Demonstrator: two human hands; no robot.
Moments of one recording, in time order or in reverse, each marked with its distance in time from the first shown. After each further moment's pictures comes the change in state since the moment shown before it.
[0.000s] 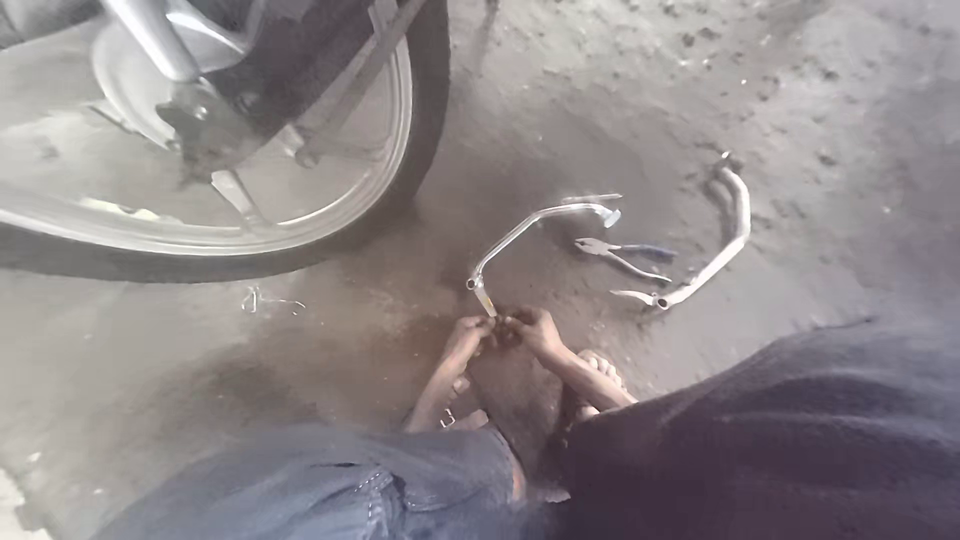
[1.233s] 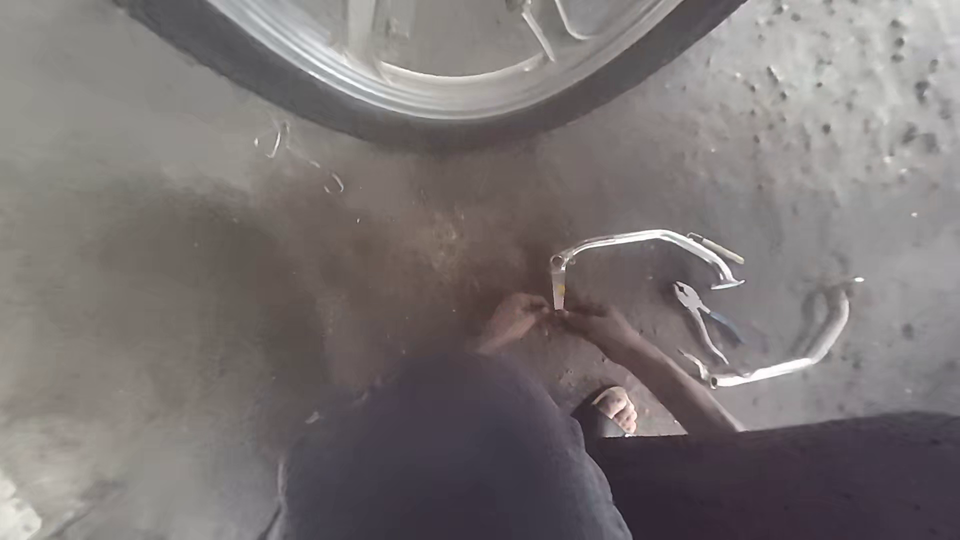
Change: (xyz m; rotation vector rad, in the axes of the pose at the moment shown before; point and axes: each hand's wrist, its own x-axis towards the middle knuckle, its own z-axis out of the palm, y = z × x) left_hand 0.025 -0.025 -0.025 -0.128 -0.087 0.178; right_hand 0.045 -0.059 -0.001 -0.336 -0.238 0.333
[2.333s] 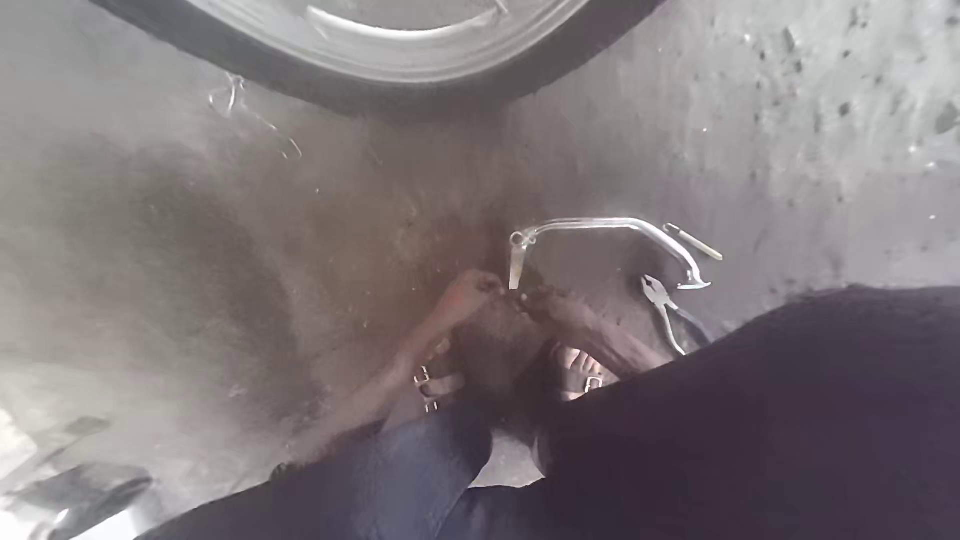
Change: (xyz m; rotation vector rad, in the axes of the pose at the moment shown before) left_hand -0.010 0.037 -0.003 0.167 0.149 -0.166; right_hand 0.007 -0.013 -0.014 0.250 -0.235 0.185
